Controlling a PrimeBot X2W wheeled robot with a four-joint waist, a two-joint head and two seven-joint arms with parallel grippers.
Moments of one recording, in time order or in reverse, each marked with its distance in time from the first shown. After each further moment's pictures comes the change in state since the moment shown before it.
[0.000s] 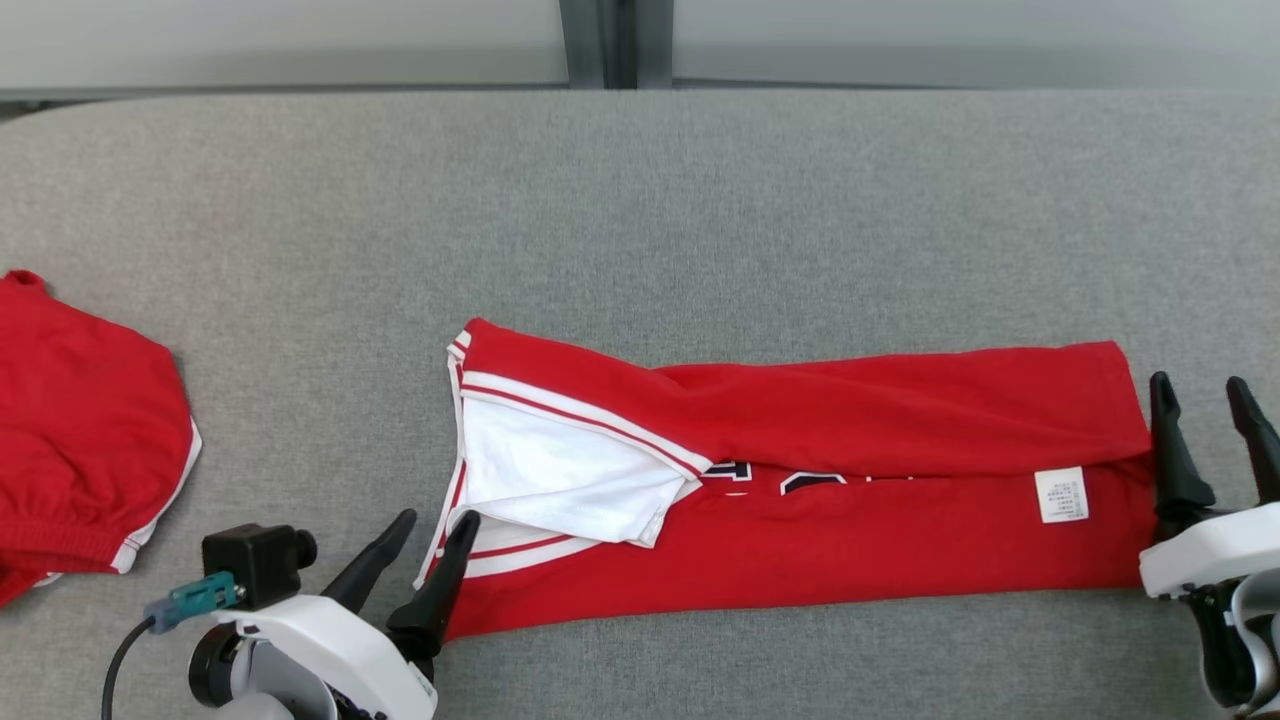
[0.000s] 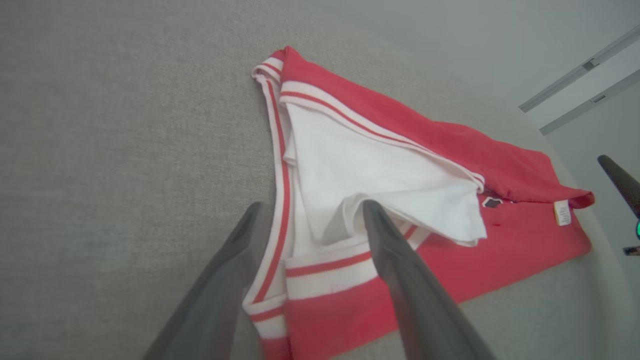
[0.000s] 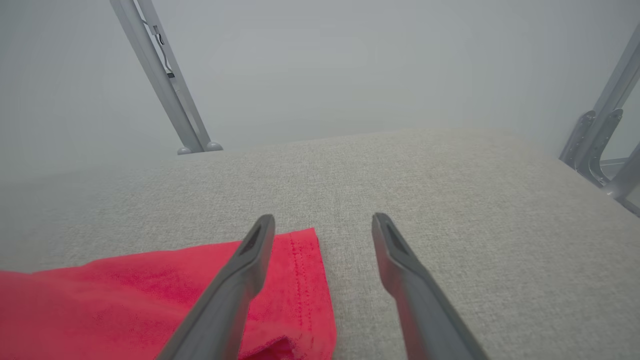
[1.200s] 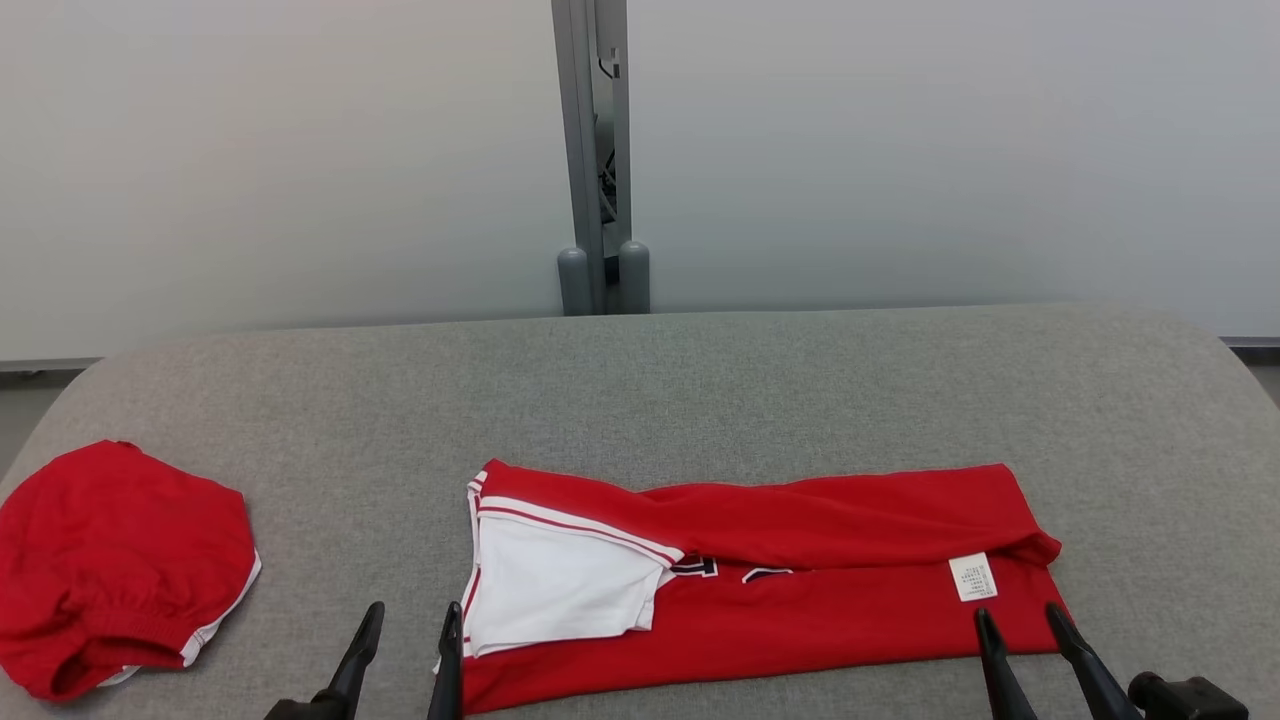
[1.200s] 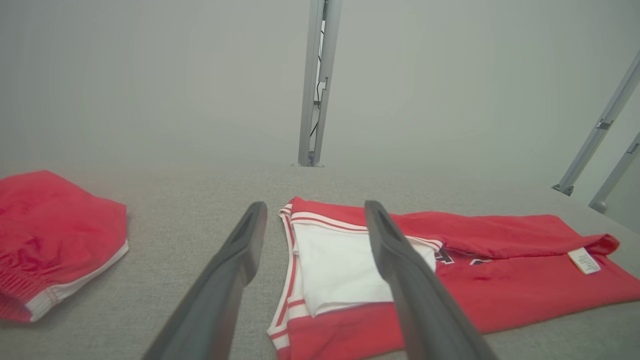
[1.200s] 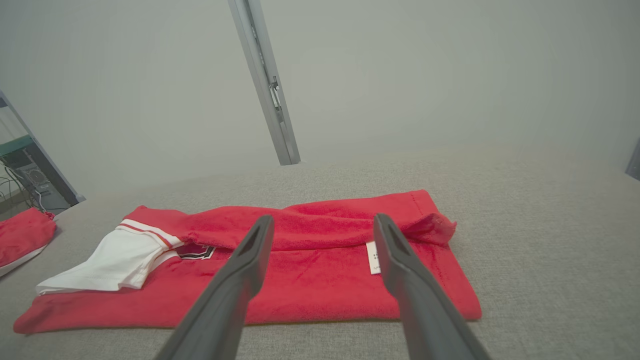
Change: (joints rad) left arm 0.462 -0.455 0.619 0.088 0.860 -0.046 -0.040; right arm 0.397 0.165 0.132 -0.256 -0.083 0.000 -0.001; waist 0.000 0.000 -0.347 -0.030
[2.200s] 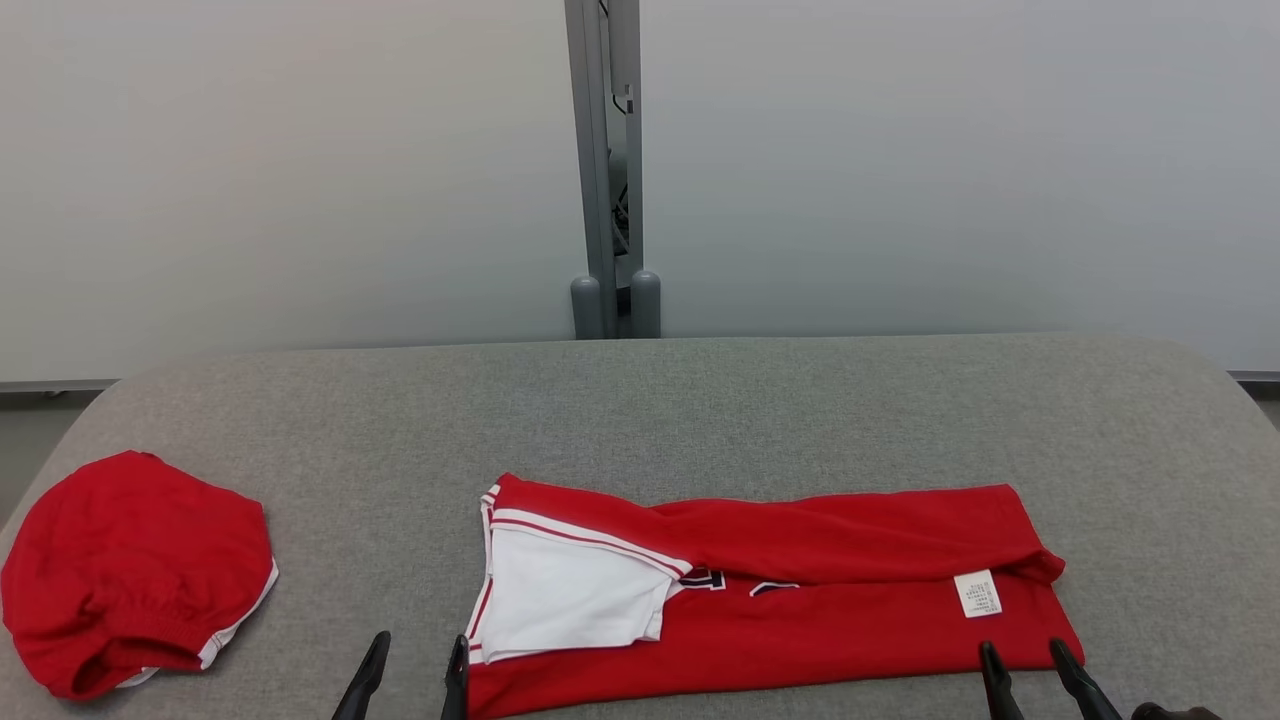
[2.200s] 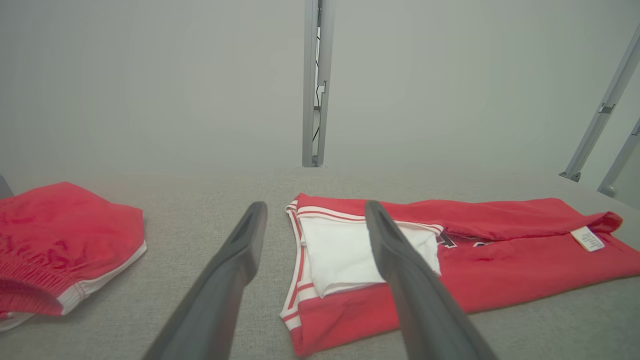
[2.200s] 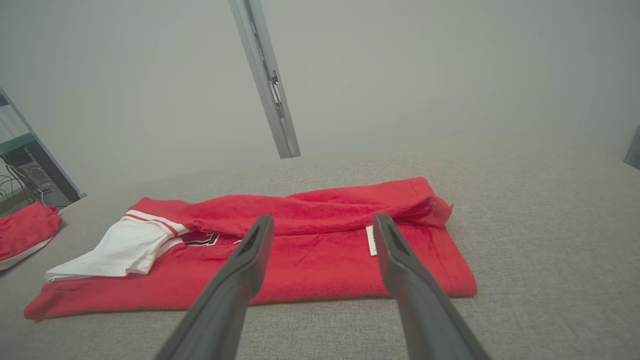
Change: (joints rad) left arm 0.082 -0.129 0.165 0.033 0.232 -0.156 0.000; right arm 0.055 0.006 -0.008 0.014 0.005 0.000 0.000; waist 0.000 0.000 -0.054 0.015
